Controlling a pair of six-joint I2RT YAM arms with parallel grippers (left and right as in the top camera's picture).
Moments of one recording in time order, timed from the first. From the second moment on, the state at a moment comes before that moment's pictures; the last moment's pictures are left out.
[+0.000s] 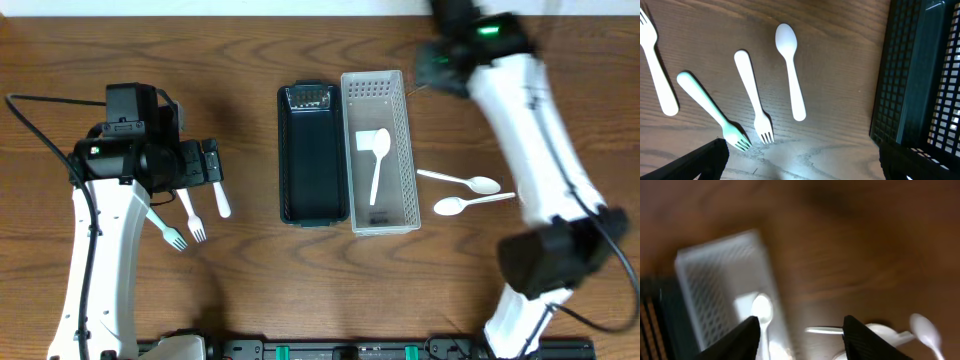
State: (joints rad) left arm 0.07 1.37 1.26 -1.10 0.10 -0.12; right arm 0.22 1.94 2.09 -1.27 0.20 0.51
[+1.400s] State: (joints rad) left arm 0.07 1.37 1.26 -1.09 0.10 -0.11; right arm 0.05 1.91 1.41 -1.03 0.04 -0.92
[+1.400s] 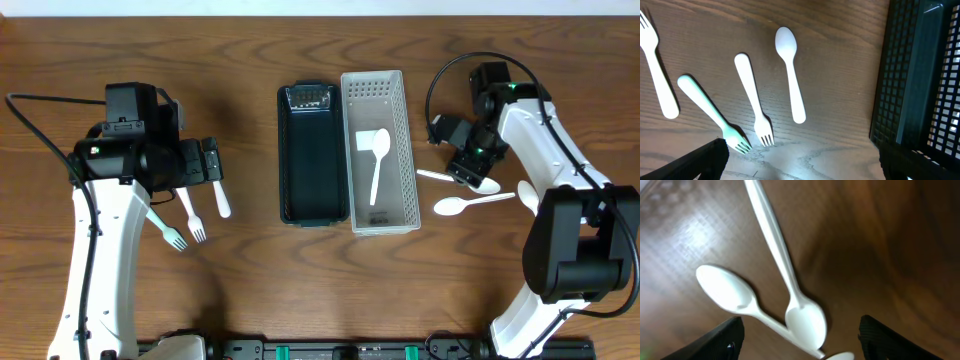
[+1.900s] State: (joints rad) left arm 0.07 1.37 1.26 -1.09 0.10 -0.11; right arm 0.04 2.01 1.39 -1.02 0.04 -0.94
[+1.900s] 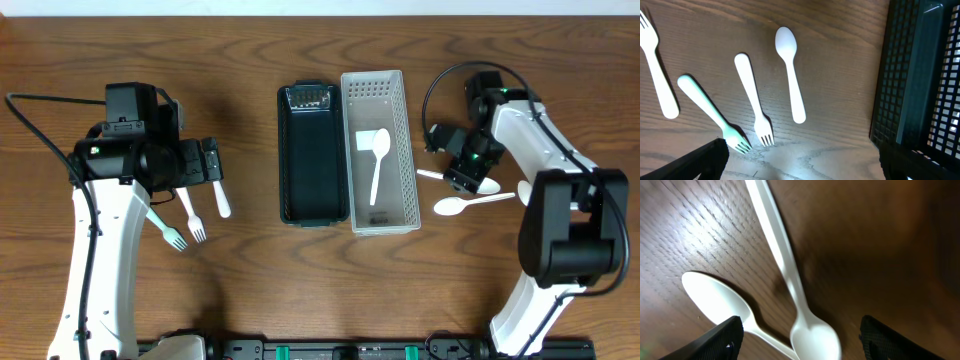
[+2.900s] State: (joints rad) left arm 0.07 1.37 1.26 -1.09 0.10 -0.11; right arm 0.01 2.03 1.33 -0.91 0.11 -0.93
